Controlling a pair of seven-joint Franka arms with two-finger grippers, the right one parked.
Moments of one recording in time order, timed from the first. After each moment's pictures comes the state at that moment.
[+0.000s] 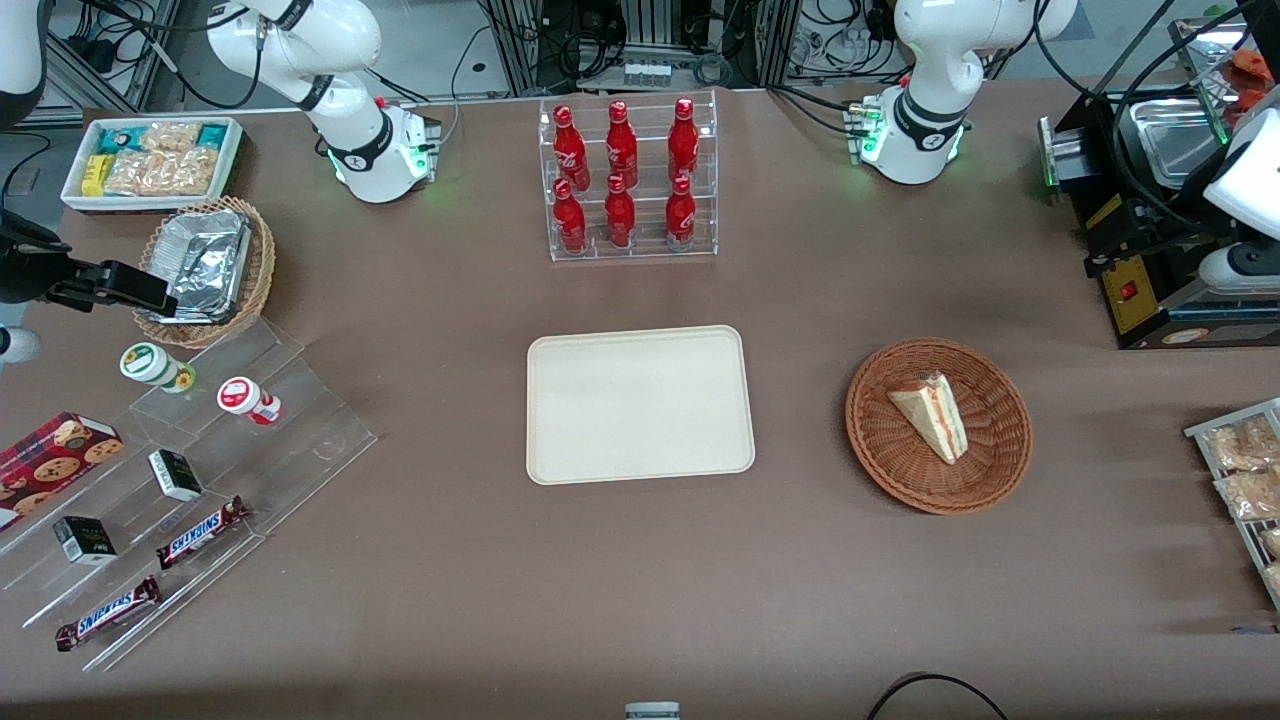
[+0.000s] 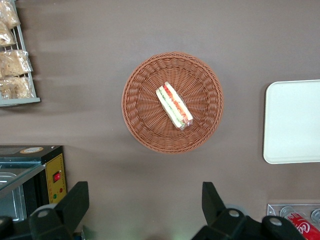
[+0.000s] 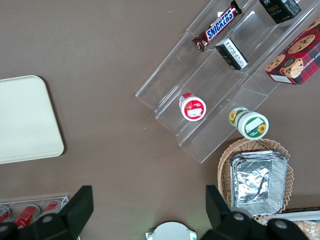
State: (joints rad) arm -0.01 -0.06 -0.04 -1.59 0.02 1.52 -0.05
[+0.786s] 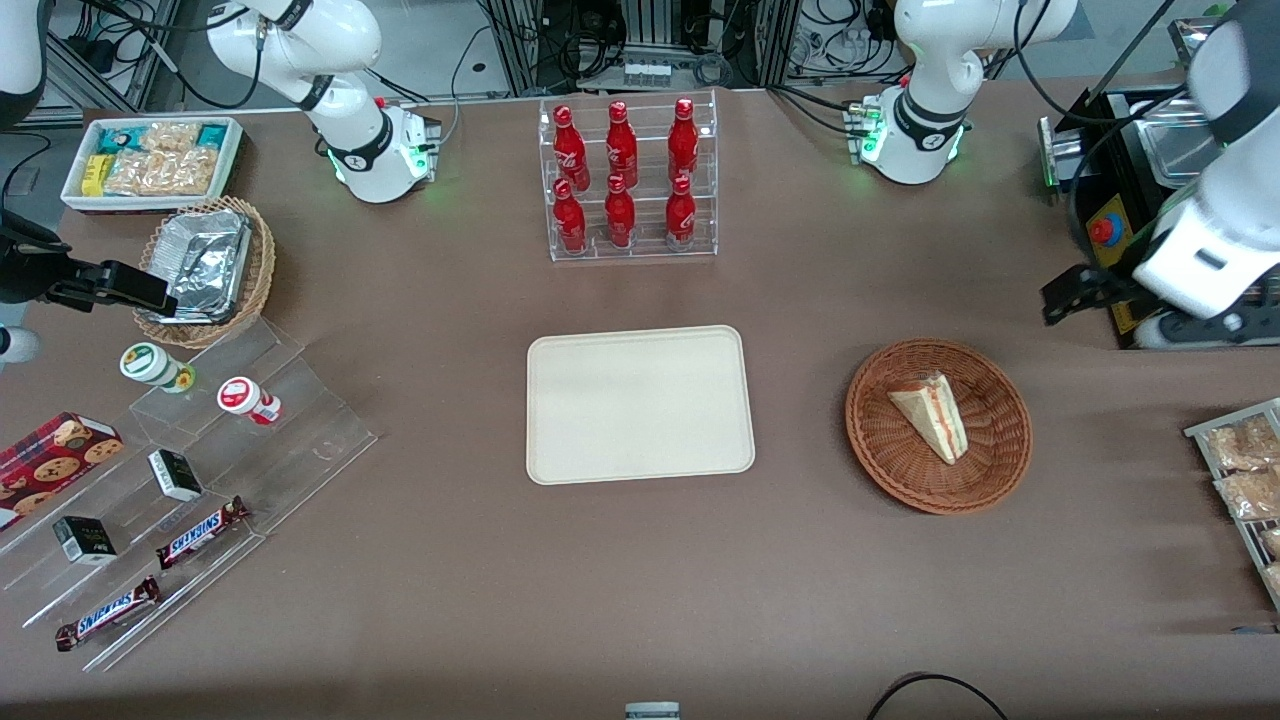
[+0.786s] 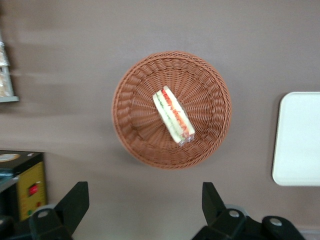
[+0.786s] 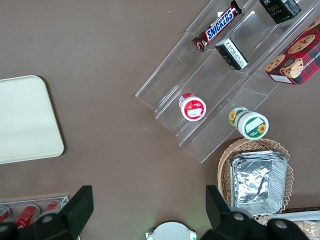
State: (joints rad) arm -0.01 -0.03 -0.06 -1.82 0.02 1.77 -0.14
